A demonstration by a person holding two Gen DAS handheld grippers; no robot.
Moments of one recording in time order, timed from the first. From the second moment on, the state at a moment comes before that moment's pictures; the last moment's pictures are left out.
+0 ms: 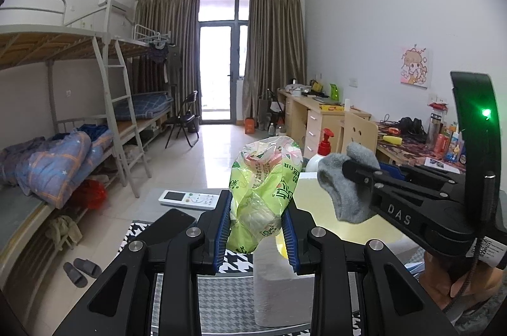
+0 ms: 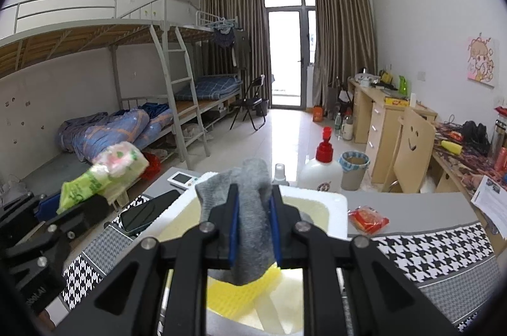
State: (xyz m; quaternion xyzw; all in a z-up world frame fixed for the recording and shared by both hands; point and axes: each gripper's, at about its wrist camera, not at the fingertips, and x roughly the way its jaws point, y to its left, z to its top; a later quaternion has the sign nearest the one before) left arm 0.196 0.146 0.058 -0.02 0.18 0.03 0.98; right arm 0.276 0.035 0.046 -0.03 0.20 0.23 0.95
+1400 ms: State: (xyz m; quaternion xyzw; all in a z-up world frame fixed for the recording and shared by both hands) left arm 0.237 0.093 0.058 -0.01 0.20 -0.04 0.98; right arm 0.237 -0.058 0.064 0.02 0.17 0.17 0.97
